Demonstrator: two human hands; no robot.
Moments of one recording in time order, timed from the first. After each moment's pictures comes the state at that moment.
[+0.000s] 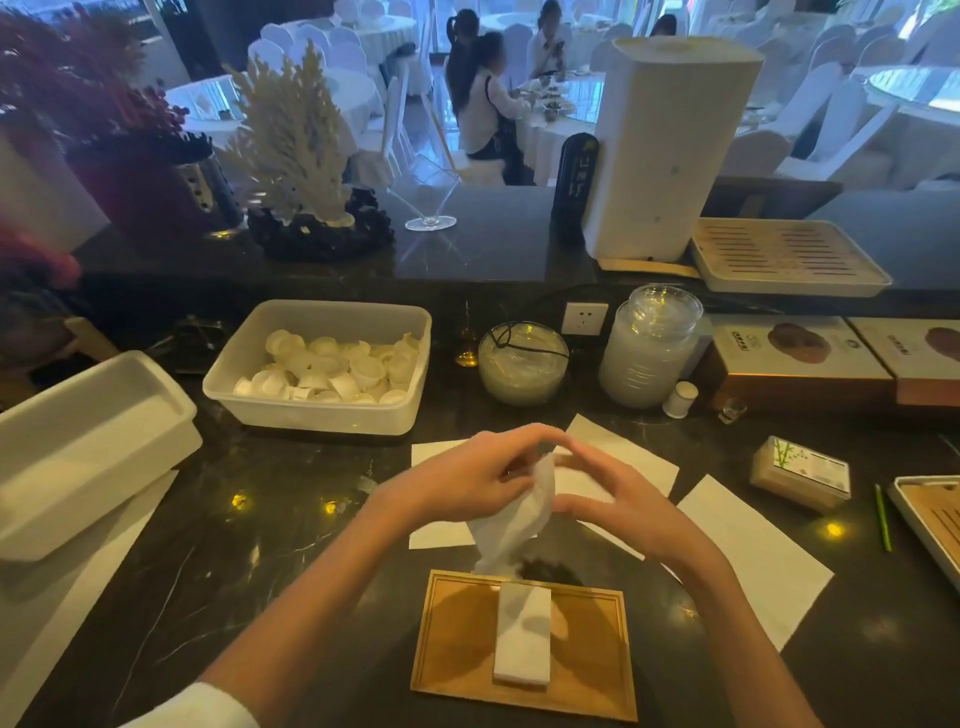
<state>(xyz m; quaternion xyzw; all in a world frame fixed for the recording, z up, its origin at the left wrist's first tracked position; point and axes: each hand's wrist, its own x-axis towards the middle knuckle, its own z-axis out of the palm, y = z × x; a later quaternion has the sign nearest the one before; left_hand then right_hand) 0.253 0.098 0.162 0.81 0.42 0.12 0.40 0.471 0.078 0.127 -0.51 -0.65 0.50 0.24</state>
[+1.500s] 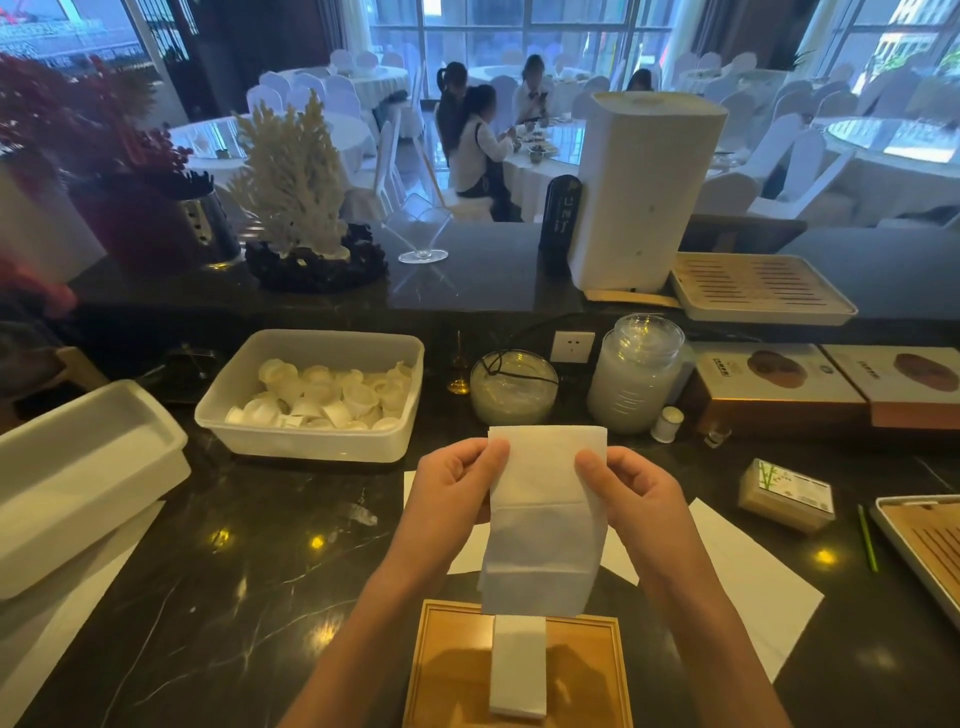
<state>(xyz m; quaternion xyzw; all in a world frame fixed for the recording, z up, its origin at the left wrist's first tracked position) 0.262 0.051 0.180 0.49 0.49 0.48 0.53 0.450 0.044 0.172 -0.55 -0.47 0.49 0.49</state>
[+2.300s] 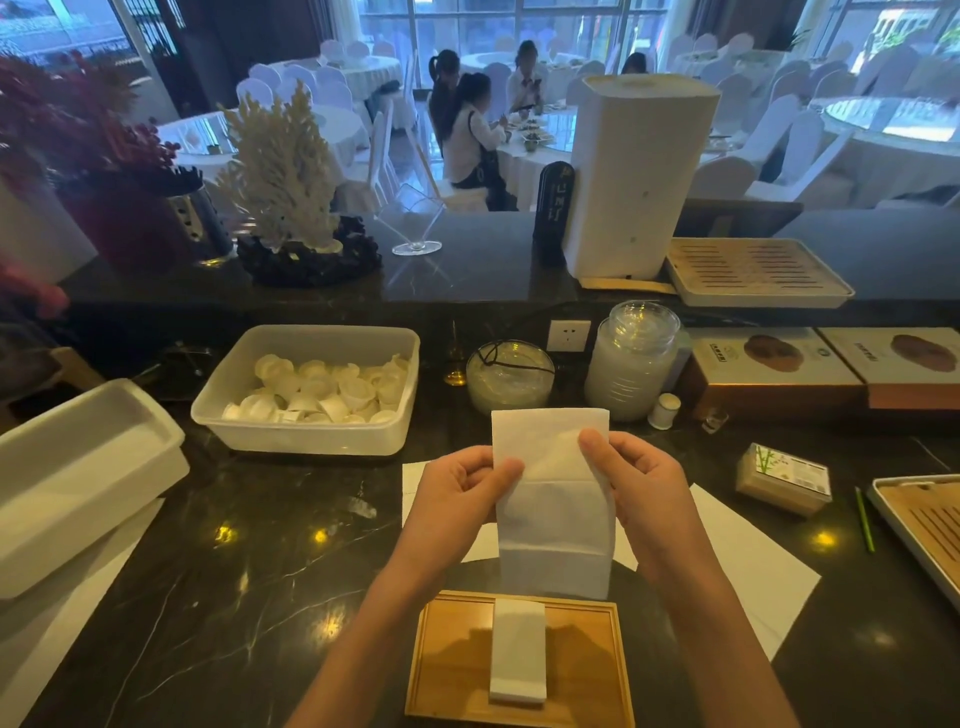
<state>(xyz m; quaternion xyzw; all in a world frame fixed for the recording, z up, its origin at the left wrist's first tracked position) 0.269 0.044 0.172 0.50 0.50 0.46 0.54 0.455 0.048 0.174 -0.54 -0.42 0.52 0.51</state>
